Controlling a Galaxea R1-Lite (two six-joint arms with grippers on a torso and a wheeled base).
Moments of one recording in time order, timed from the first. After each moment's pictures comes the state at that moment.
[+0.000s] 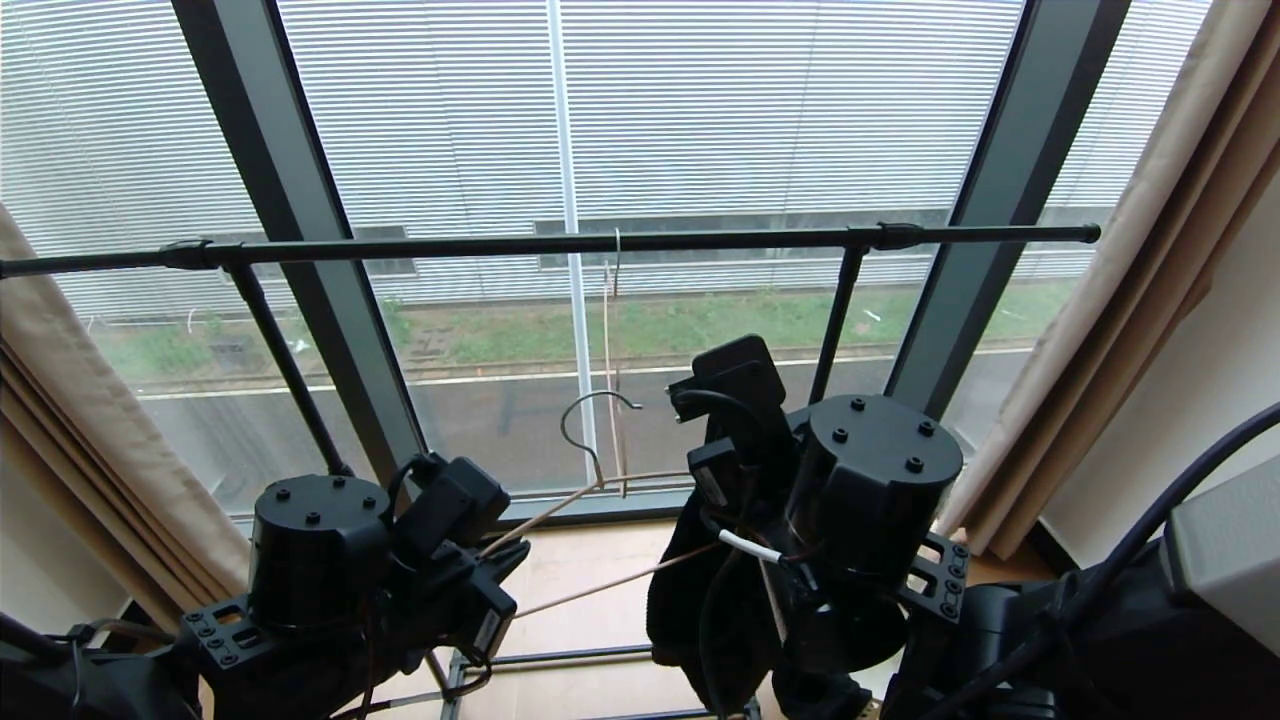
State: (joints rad) left arm -0.56 1.75 -0.36 -0.96 0.06 0.25; right arm 0.93 1.99 -0.86 -1.15 -0.91 -0.41
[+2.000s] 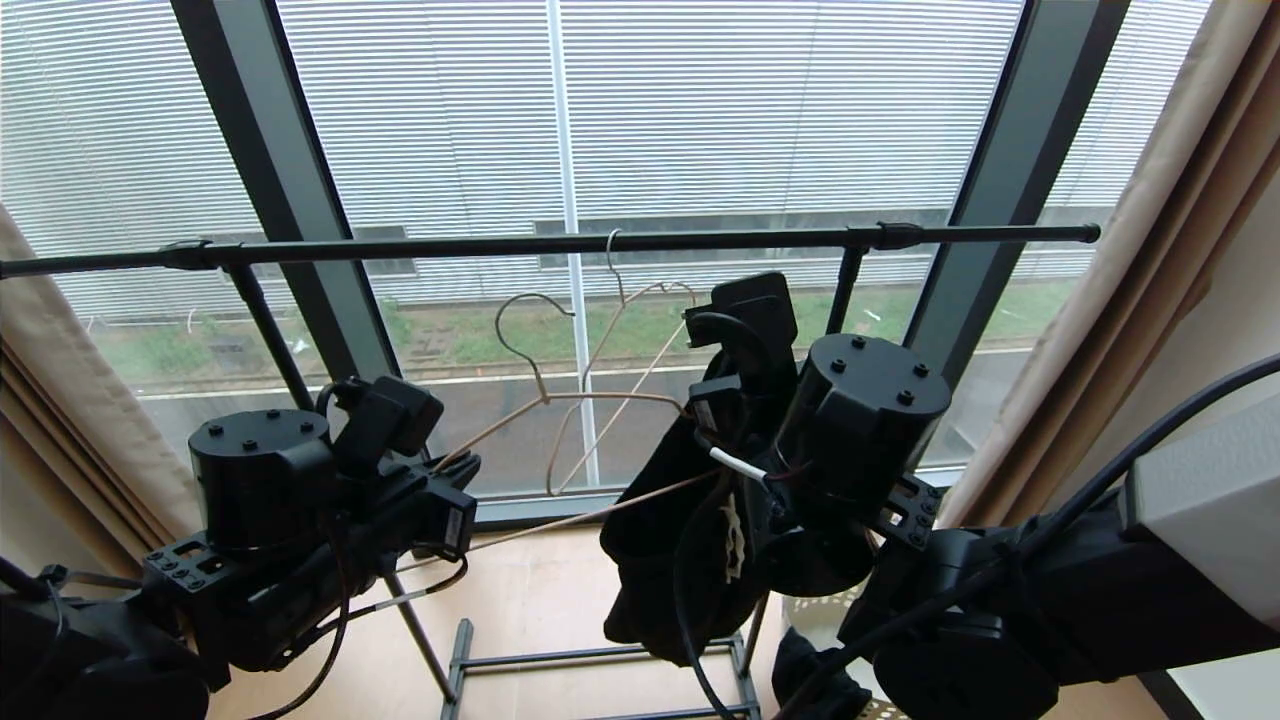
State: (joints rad) left arm -0.42 1.74 -0.44 -1.02 0.12 0.18; right arm 0.88 2.03 -1.00 -1.17 -0.95 -0.37
